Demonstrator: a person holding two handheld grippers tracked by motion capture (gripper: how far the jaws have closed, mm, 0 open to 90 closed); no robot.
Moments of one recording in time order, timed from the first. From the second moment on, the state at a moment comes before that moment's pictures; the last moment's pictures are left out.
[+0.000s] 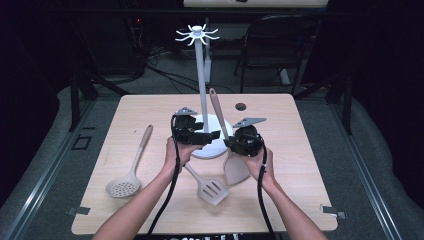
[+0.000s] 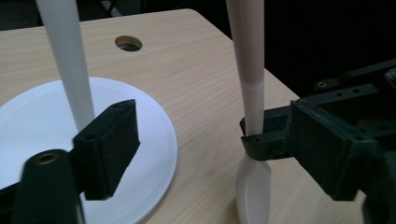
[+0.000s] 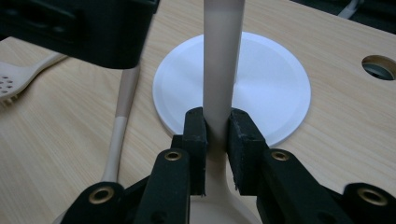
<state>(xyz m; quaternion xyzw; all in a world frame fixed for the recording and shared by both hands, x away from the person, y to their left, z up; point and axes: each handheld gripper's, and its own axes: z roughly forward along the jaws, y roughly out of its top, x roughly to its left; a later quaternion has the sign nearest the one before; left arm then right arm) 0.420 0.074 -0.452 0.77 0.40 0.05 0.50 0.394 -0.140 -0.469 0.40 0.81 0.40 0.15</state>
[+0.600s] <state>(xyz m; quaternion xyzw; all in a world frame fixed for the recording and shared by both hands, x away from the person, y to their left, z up) 0.428 0.056 -0.454 0.74 0.38 0.01 0.55 0.389 -0.132 -0.469 0.39 0.81 0.40 0.18</state>
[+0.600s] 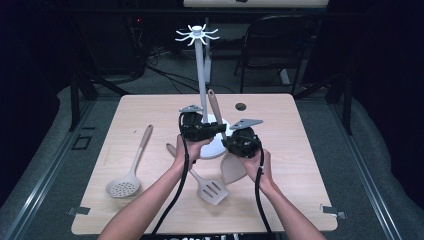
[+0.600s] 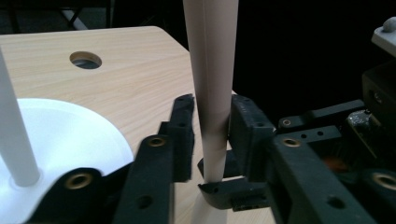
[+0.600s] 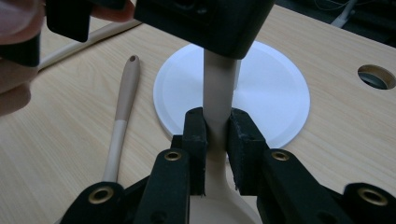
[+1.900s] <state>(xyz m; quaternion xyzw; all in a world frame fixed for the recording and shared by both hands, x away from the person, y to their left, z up) 0.433 0.073 -0.432 0.75 0.34 0.05 0.57 0.384 -0.173 -0.476 0.40 0.82 0.39 0.15</state>
